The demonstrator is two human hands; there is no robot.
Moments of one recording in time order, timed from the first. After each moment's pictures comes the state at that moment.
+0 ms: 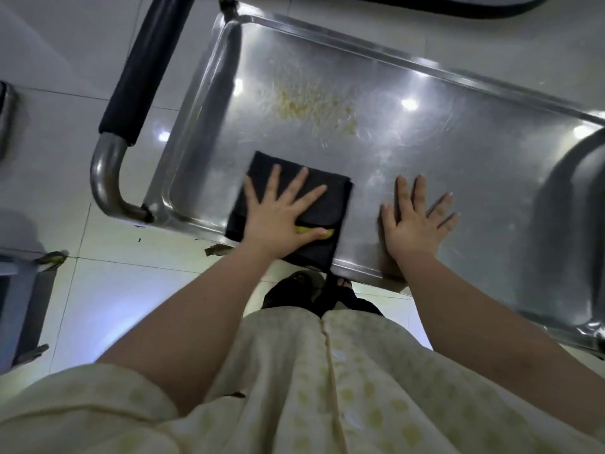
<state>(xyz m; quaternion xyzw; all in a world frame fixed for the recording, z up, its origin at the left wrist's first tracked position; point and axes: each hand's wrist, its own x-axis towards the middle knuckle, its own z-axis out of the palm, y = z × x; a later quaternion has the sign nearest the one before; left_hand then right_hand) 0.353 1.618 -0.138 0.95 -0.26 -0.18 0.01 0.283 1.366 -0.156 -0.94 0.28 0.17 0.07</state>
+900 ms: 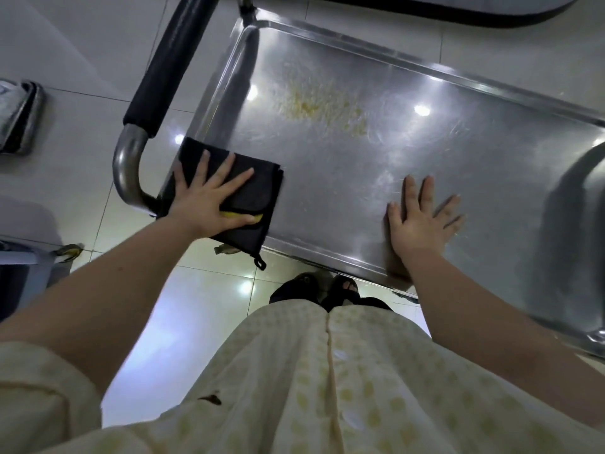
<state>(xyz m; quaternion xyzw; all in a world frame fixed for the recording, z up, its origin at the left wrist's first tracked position) 0.391 1.739 -0.127 0.96 -0.19 -0.22 -0.01 0.285 1.365 -0.152 -0.94 0.28 0.17 0.08</state>
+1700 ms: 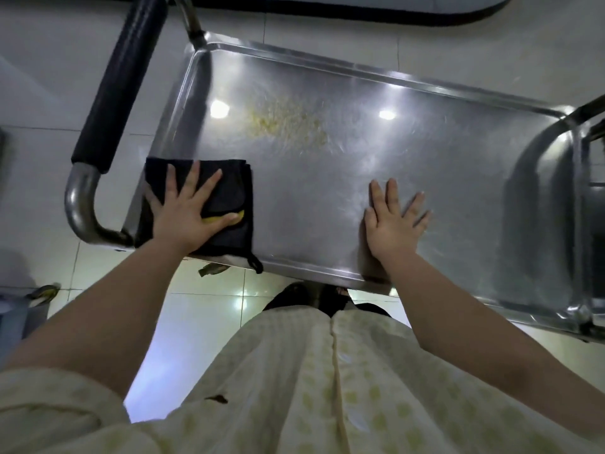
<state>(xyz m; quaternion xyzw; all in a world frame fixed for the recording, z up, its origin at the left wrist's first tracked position) 0.407 1.707 -0.135 0.98 -0.13 -0.17 0.02 0.287 1.357 -0.145 -0.94 0.27 0.19 0.09</state>
